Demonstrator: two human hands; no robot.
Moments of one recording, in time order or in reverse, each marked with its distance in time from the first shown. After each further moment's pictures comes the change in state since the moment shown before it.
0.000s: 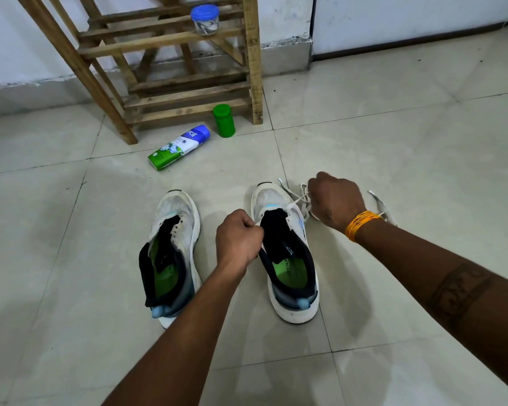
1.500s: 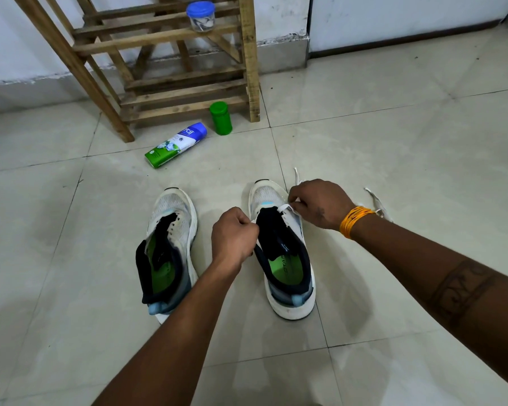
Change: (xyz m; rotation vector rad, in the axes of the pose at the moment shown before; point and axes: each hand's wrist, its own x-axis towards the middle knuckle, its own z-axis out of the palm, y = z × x) left_hand -0.003 0.002 -0.003 -0.010 0.001 -0.010; right_hand -0.001 -0.009 -0.001 0.224 -0.083 -0.178
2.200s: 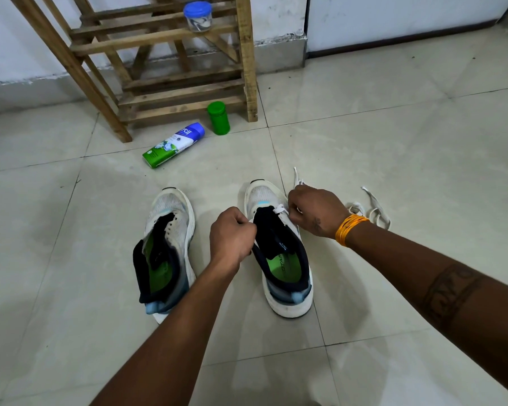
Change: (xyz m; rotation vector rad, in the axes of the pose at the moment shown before) left_hand 0.000 -0.001 0.003 -0.028 0.002 -0.005; right_hand -0.009 -0.003 0.017 -0.018 0.050 -0.022
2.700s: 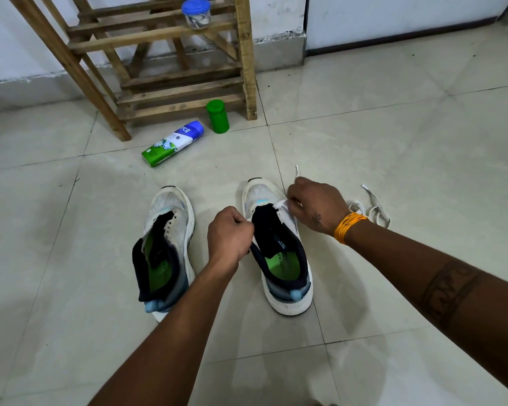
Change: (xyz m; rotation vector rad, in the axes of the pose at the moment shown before) left_hand 0.001 -0.003 -0.001 0.006 0.017 -0.021; right_hand 0.001 0.002 -0.002 -0.002 0.061 0.029
